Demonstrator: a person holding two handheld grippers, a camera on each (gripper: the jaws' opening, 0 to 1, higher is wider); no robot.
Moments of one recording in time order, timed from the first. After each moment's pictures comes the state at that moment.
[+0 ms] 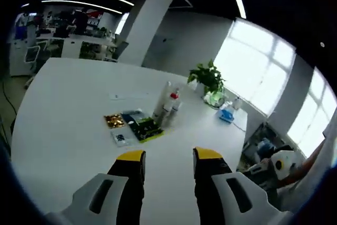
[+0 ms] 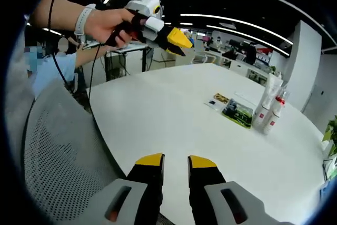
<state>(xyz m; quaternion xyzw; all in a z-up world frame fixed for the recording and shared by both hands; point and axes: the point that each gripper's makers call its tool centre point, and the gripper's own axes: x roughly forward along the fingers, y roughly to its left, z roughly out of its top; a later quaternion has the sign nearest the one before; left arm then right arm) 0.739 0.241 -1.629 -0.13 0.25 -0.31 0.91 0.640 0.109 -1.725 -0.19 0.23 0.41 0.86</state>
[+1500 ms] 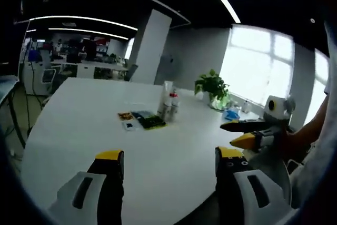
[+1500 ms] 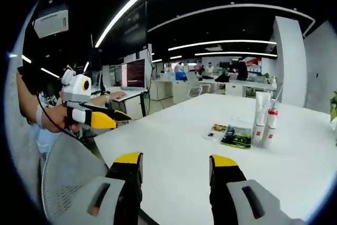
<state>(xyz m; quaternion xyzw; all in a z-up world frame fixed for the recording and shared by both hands) 0.634 0.264 -1.648 -0.11 0.14 -0.24 0.95 0.646 0.114 -1.658 -0.04 0.14 0.43 0.89</state>
